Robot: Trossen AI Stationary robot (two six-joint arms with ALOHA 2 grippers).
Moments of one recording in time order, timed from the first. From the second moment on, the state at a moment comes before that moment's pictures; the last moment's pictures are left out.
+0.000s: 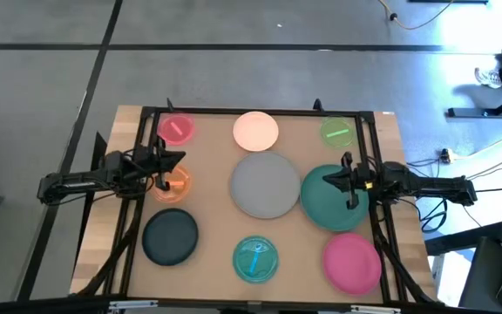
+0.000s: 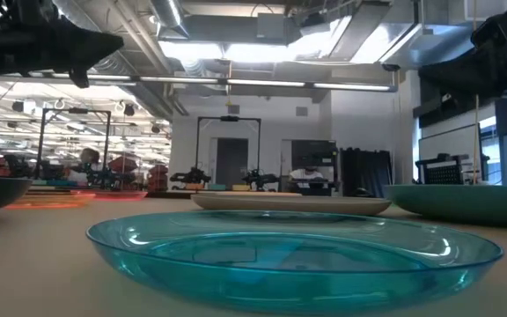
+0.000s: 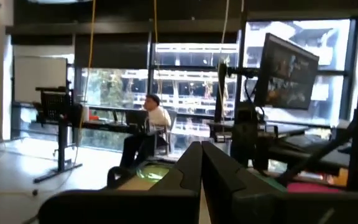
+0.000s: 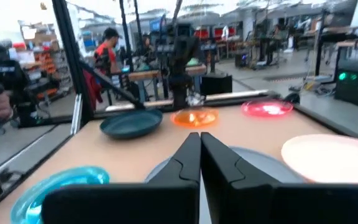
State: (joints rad) left arm 0.15 0.02 0.01 0.32 -0.14 -0.03; right arm -0.01 0.01 0.01 0.08 -0.01 0.11
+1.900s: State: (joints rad) left arm 0.15 0.59 0.05 0.96 -0.15 -0.20; right arm -0.39 1.28 0.68 -0.65 0.07 -0.33
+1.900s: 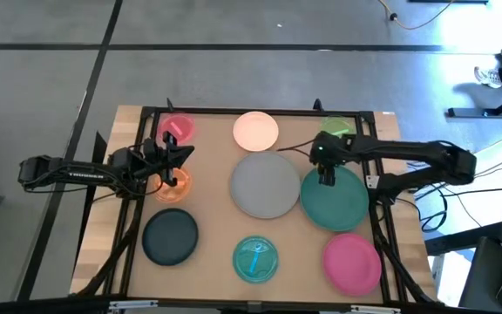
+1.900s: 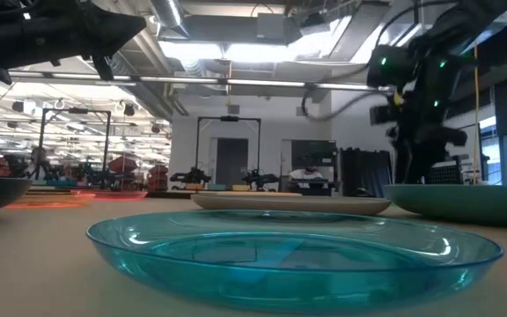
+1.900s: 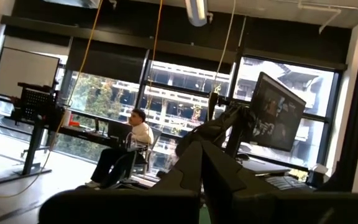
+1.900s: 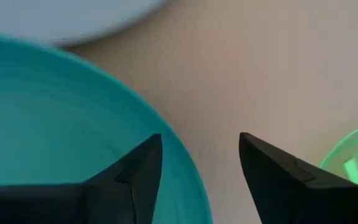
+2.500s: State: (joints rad) left arm 0.15 0.59 0.05 0.95 -0.15 -0.19; right arm -0.41 1.38 0.68 -0.65 0.03 -0.43
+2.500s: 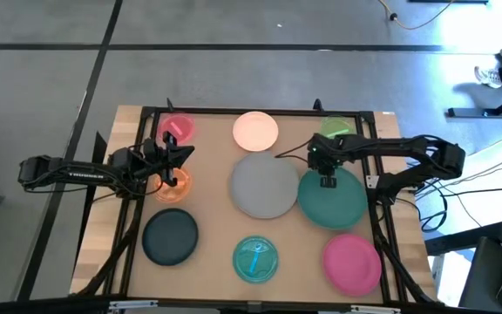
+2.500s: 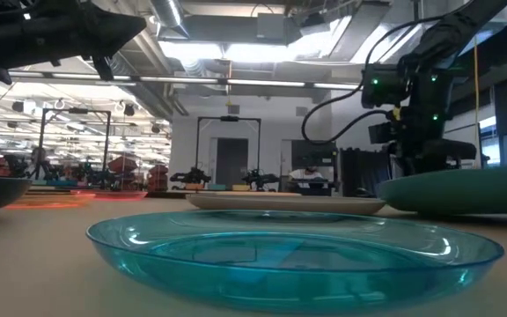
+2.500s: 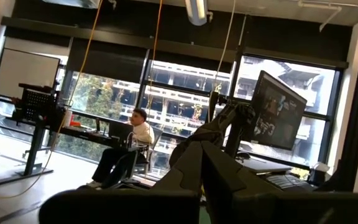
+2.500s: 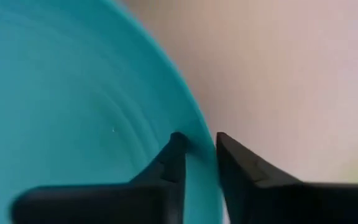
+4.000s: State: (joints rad) left arm 0.15 0.59 0.05 0.95 -0.15 -0.18; right arm -0.41 1.40 1.12 -0.55 -0.28 -0.10
